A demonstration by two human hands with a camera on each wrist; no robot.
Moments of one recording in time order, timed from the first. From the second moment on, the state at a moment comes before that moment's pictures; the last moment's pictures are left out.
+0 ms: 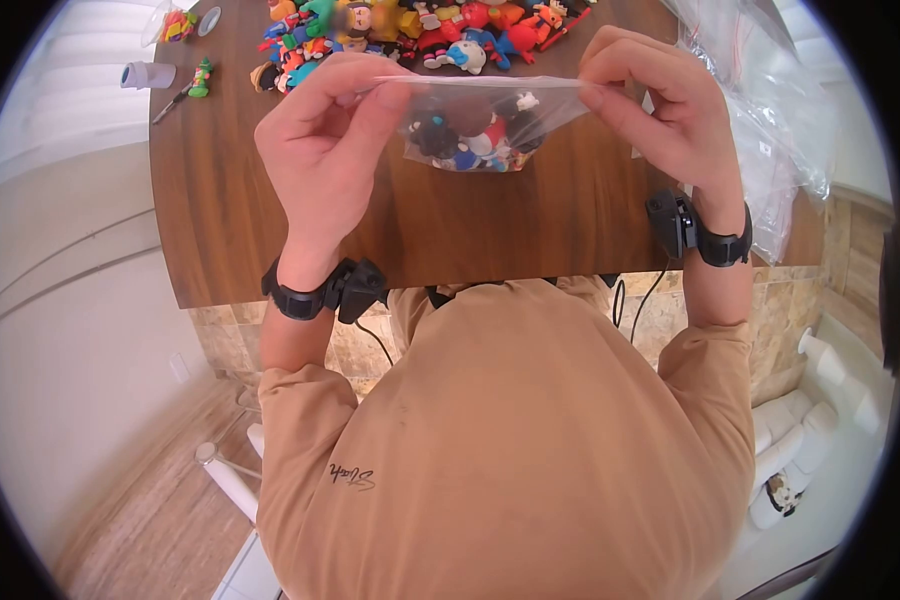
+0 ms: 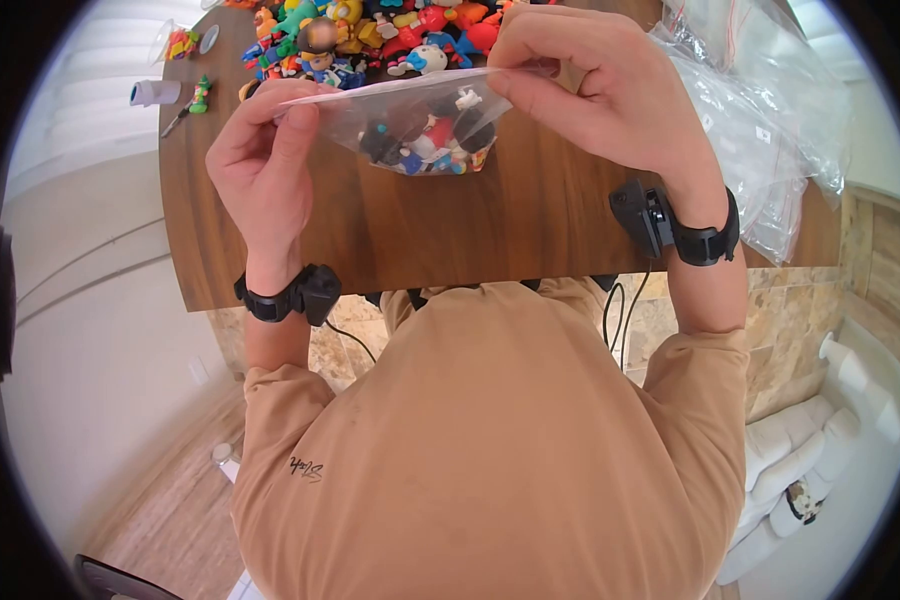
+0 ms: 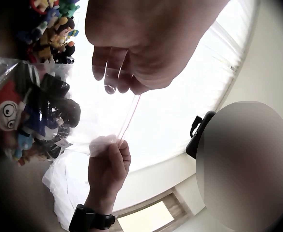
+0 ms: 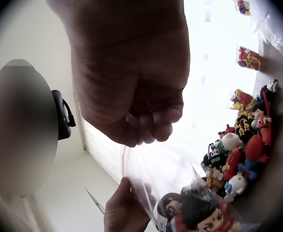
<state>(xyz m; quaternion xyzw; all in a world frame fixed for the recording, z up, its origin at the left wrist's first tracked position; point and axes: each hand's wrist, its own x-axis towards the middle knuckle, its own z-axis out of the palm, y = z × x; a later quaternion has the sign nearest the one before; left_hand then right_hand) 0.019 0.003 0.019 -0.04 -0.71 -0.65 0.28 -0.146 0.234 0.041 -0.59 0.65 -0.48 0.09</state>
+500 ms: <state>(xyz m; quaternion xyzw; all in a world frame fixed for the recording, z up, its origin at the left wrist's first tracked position) 0.024 -0.007 0.024 -0.04 -0.73 -0.63 0.28 -0.135 0.222 0.048 -0.60 0.65 -0.47 0.06</state>
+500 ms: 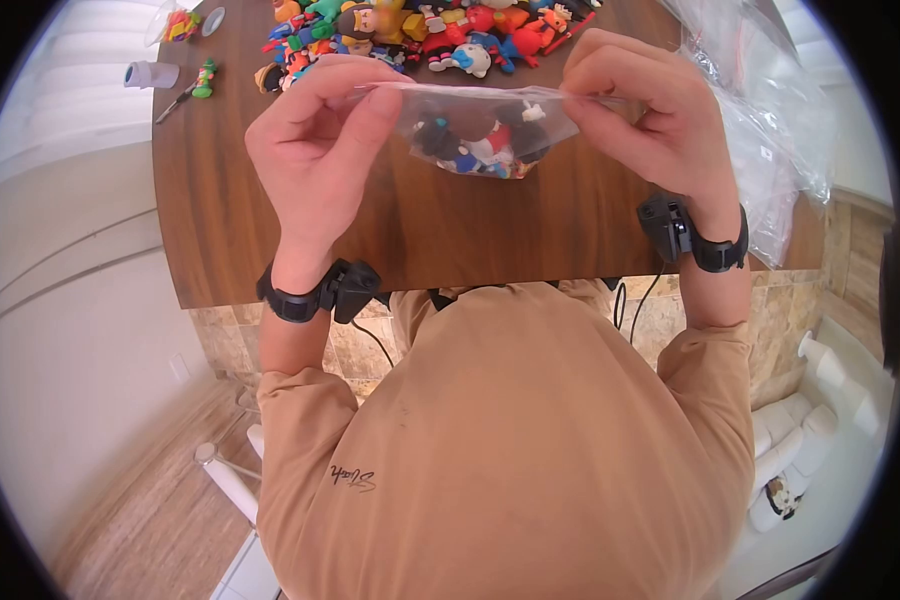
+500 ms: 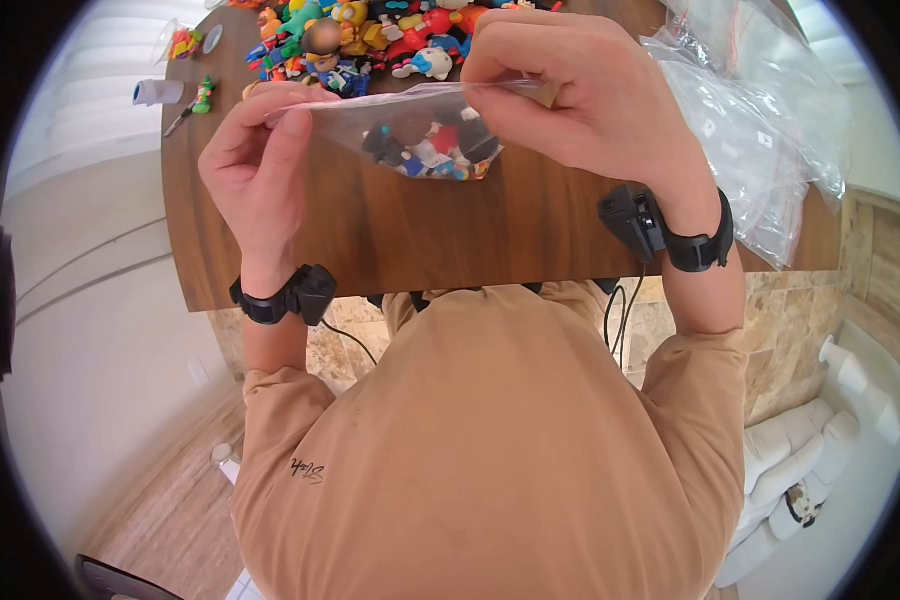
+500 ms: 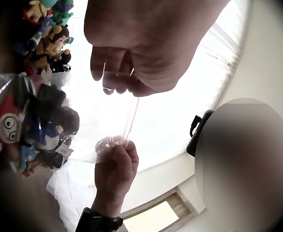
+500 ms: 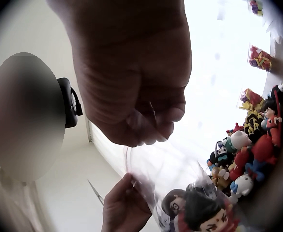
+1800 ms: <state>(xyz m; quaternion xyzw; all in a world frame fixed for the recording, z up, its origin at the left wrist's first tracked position) -0.003 0.025 0.091 -0.18 -0.93 -0.26 0.17 -0.111 0.210 0.061 -0.63 0.65 -0.43 -0.06</state>
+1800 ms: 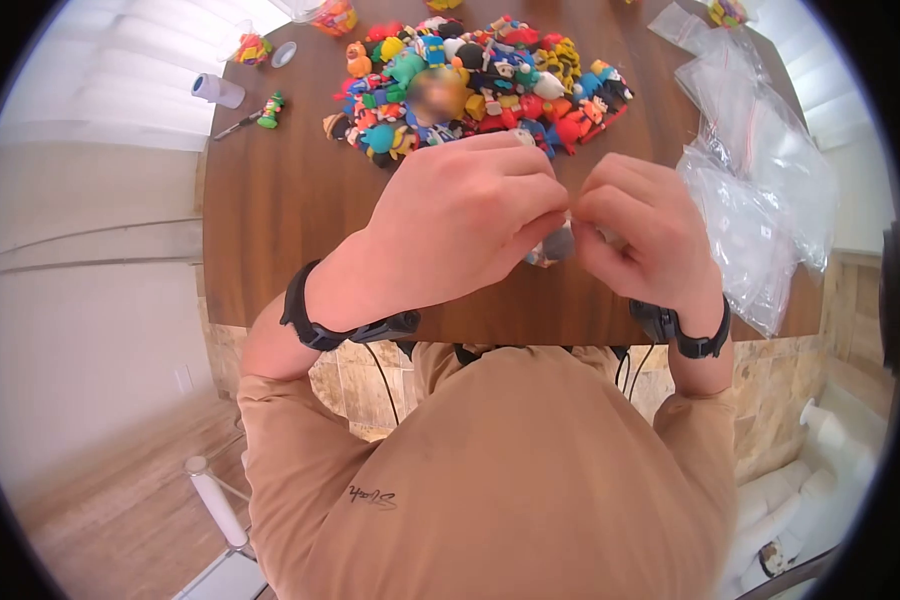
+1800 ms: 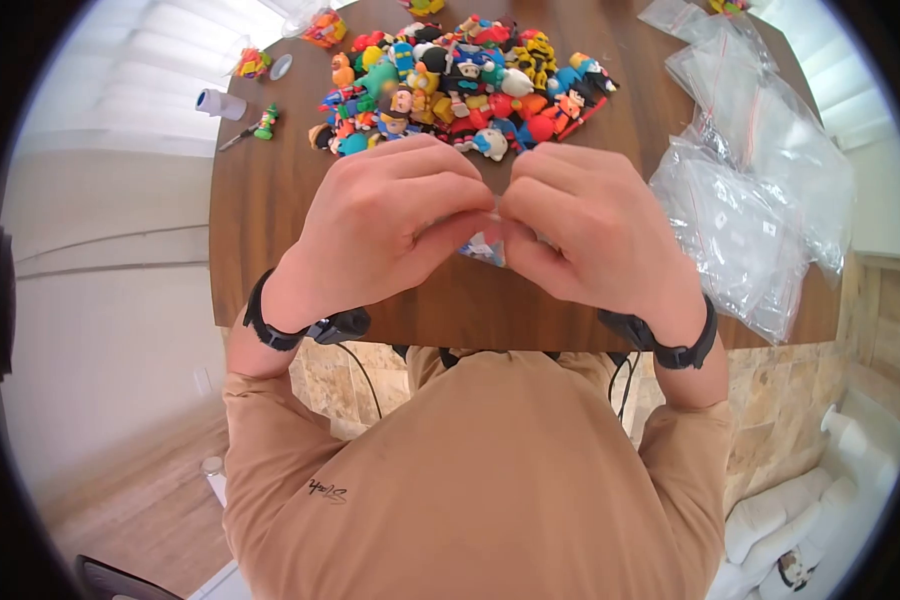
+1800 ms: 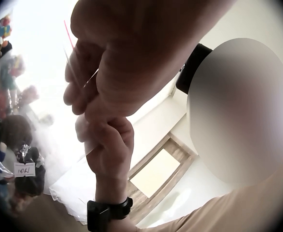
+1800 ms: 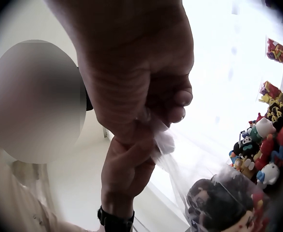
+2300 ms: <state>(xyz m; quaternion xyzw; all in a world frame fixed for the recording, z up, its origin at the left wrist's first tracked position) 0.016 0.022 0.087 -0.18 -0.92 -0.27 0.22 -0.099 0.202 0.073 -0.66 0.65 -0.37 -0.07</state>
